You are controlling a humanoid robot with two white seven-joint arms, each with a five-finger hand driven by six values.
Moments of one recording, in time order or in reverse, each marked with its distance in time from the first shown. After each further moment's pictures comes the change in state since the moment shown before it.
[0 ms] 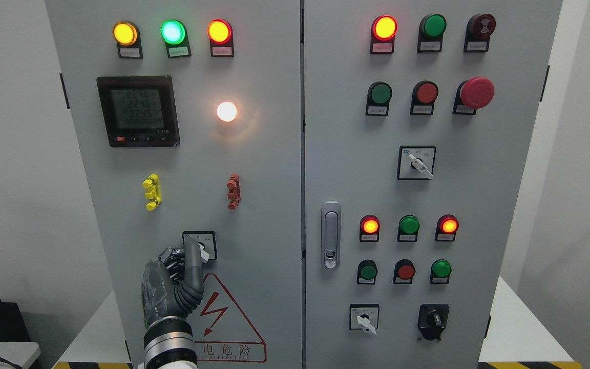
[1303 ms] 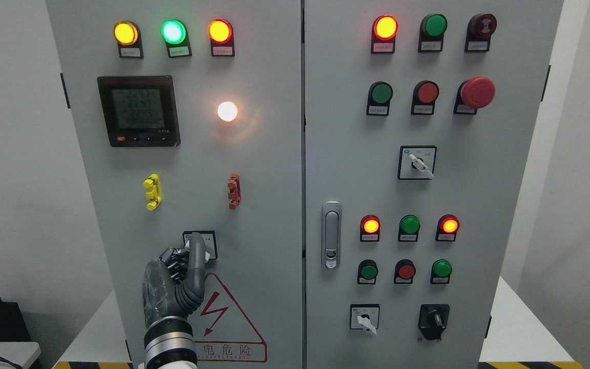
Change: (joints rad) left arm 0.004 0.000 0.001 -0.003 0.000 -0.008 -0.001; right arm 0.000 0.000 0.000 0.000 0.000 0.000 0.000
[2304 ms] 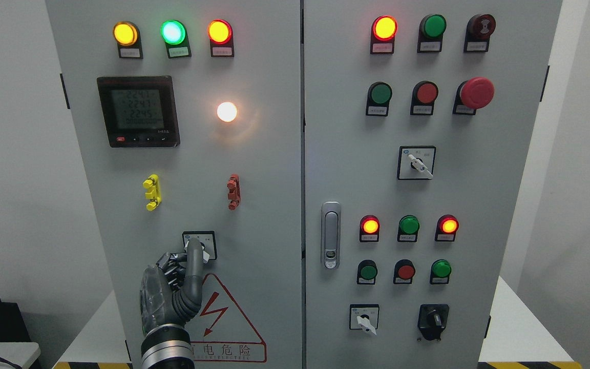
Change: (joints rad) left arm 0.033 -0.001 0.005 -0.027 0.001 -0.008 -0.007; right arm 0.000 0.000 0.000 0.000 0.000 0.000 0.000
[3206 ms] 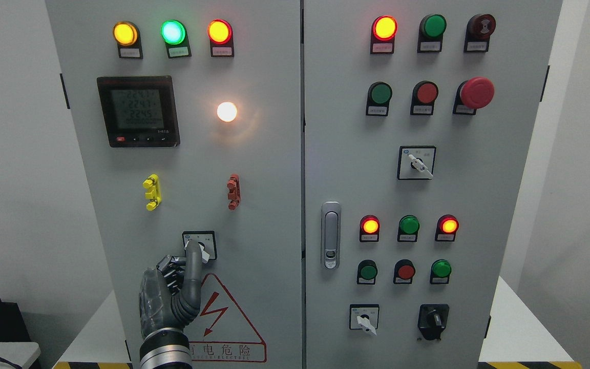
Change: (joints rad) left arm 0.034 0.000 0.003 -0.020 -0.001 -0.022 -0.011; right arm 0.000 0.000 0.000 0.000 0.000 0.000 0.000
